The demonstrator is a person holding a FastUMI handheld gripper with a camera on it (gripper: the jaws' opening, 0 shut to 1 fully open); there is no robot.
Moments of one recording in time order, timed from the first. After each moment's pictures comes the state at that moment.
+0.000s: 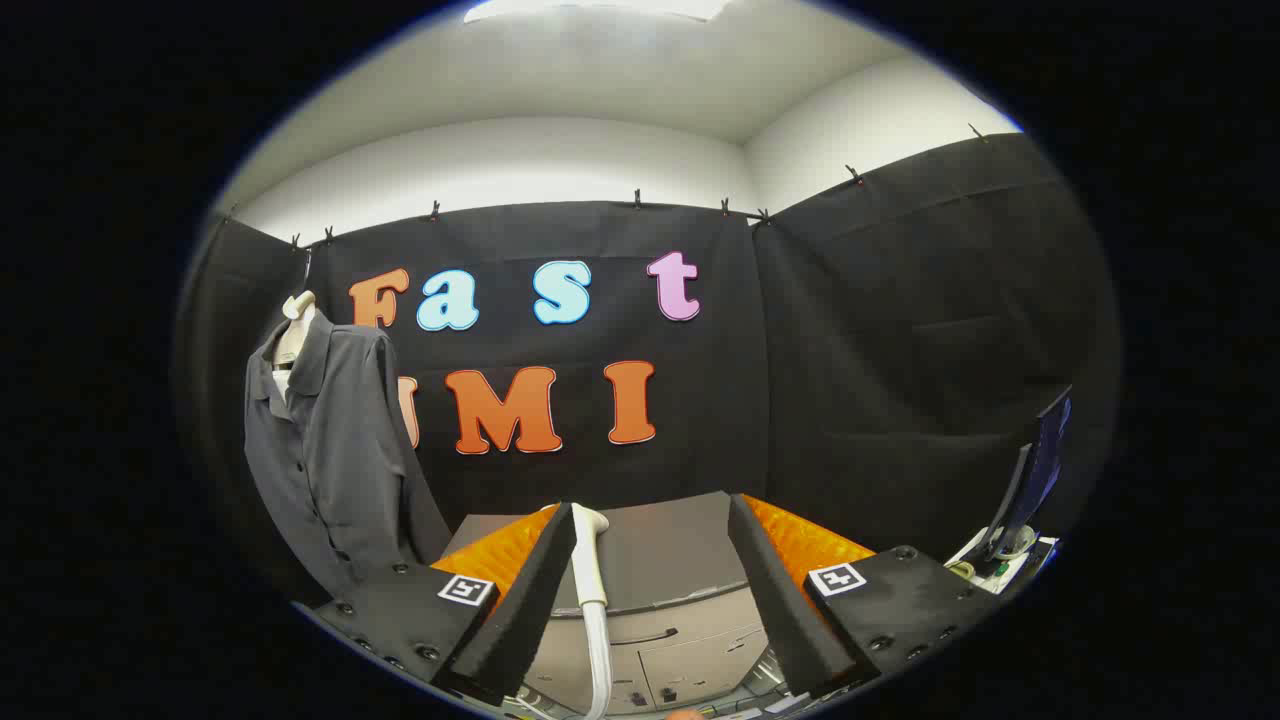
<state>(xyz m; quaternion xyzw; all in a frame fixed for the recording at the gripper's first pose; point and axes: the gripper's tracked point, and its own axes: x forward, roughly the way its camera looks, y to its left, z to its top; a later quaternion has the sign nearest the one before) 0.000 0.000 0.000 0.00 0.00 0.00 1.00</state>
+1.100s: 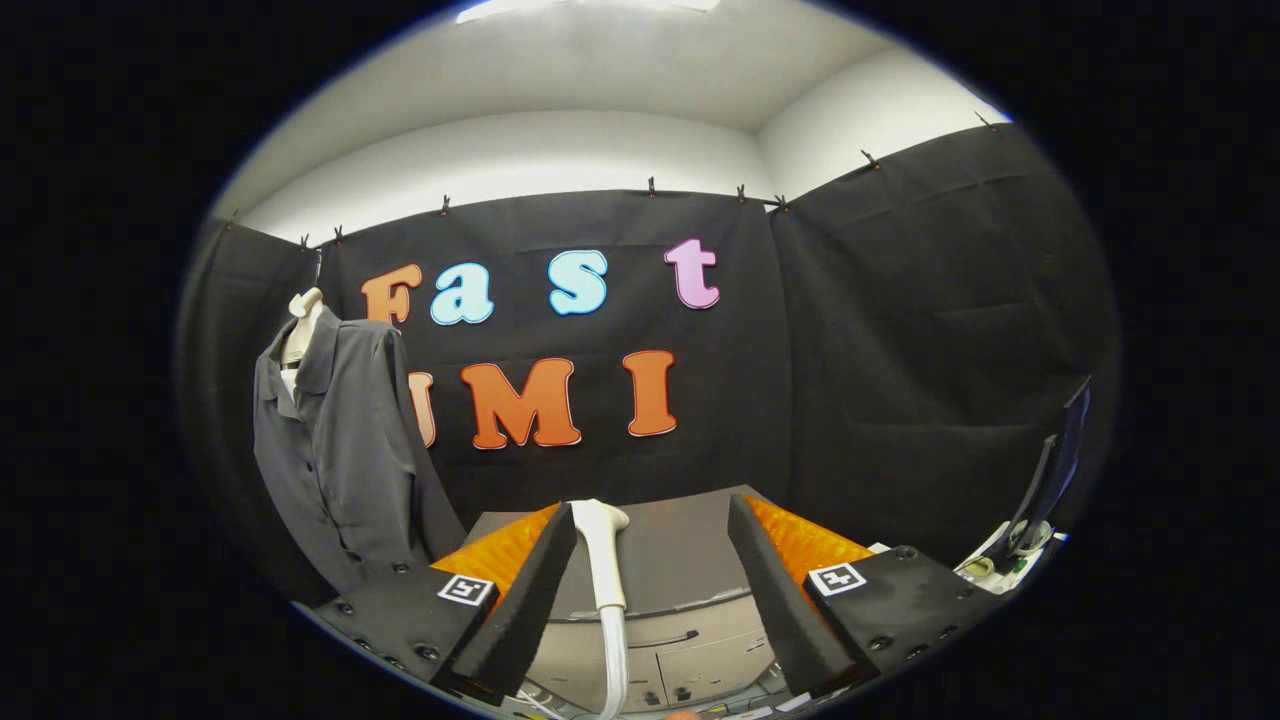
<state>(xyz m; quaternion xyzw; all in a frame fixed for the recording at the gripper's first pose) 0.027 0.012 -0.006 0.01 0.01 0.03 1.00</state>
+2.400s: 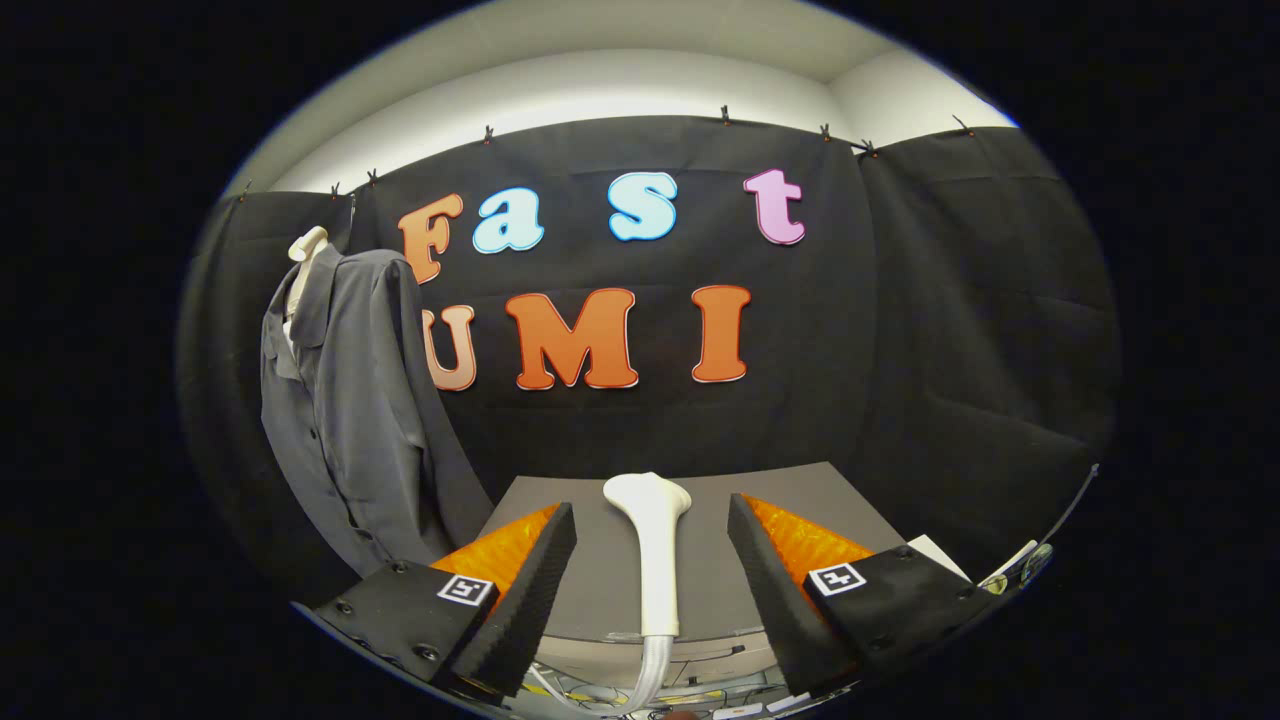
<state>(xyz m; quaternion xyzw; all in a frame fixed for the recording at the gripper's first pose) 0.142 0.089 -0.054 -0.03 0.15 0.12 0.98</state>
